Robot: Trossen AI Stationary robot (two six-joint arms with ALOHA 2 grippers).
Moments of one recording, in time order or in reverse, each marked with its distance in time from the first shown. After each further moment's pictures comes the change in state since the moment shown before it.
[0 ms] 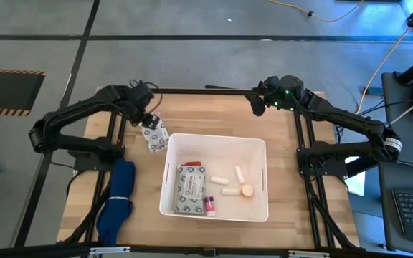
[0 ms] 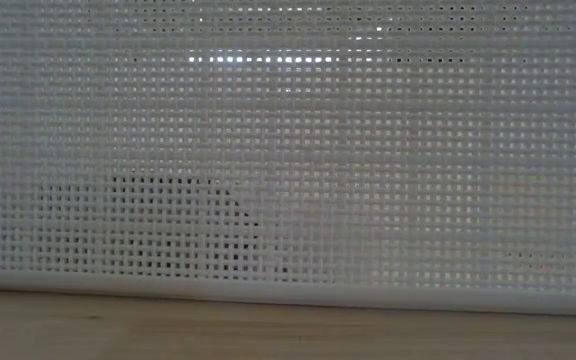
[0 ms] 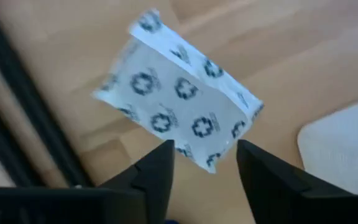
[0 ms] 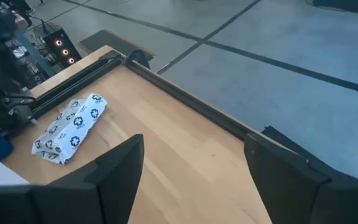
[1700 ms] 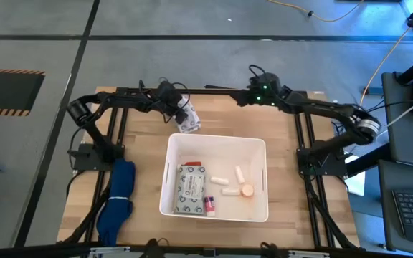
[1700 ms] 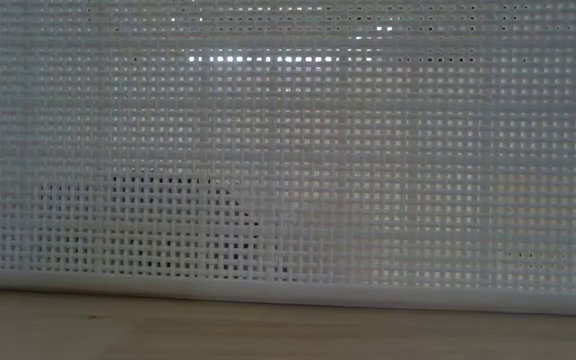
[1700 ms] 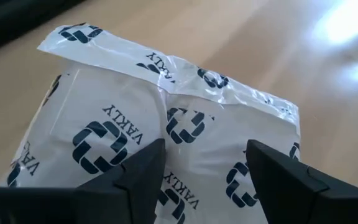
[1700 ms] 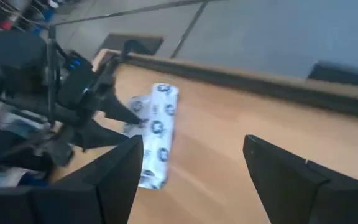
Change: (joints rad) left arm 0.132 0.544 -0.272 1.204 0.272 0.381; right arm -0.079 0.311 0.000 0.230 -0.145 0.346
